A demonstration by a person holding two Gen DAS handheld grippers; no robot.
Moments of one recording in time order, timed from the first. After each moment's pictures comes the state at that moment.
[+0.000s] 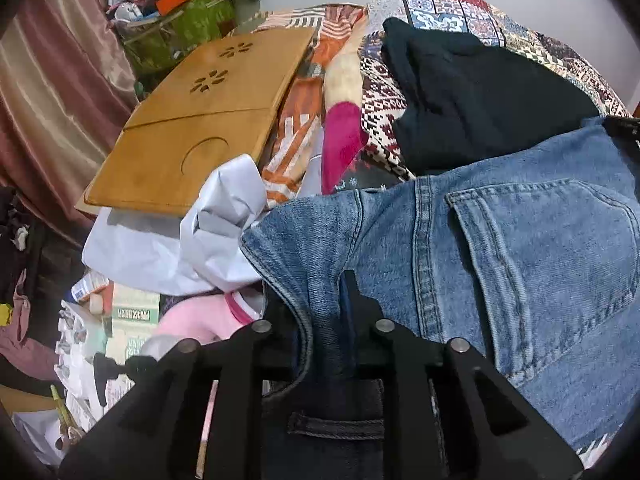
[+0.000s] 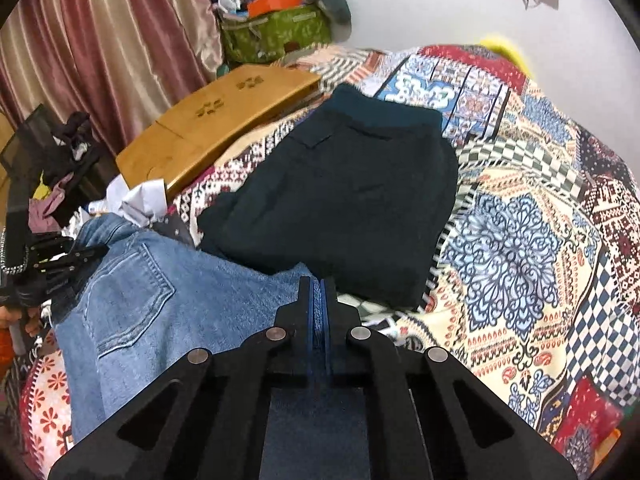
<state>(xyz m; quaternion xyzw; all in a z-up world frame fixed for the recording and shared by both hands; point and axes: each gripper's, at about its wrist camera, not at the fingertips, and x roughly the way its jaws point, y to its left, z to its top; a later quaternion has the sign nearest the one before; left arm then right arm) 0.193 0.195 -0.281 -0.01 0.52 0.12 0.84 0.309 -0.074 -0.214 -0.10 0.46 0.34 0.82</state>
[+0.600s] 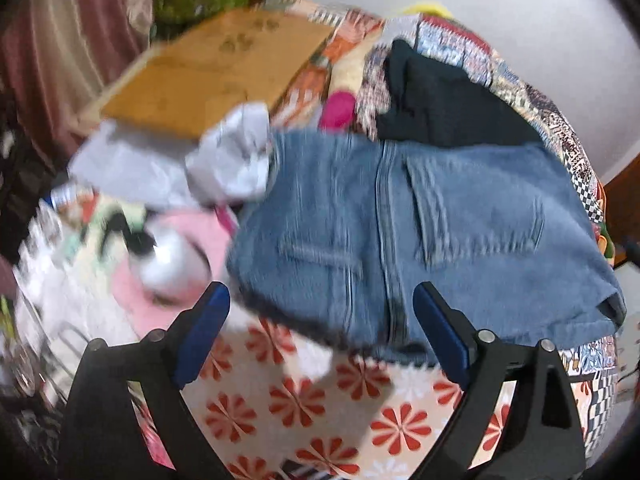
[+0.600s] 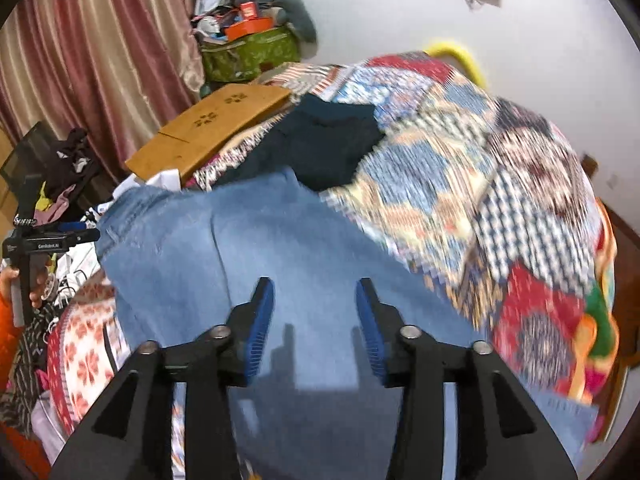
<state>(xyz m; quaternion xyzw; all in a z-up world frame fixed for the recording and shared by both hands) 0.109 0.197 -0.252 -0.16 0.52 0.10 0.83 0.189 -0.194 -0.170 -0.07 0.45 0.28 0.85</state>
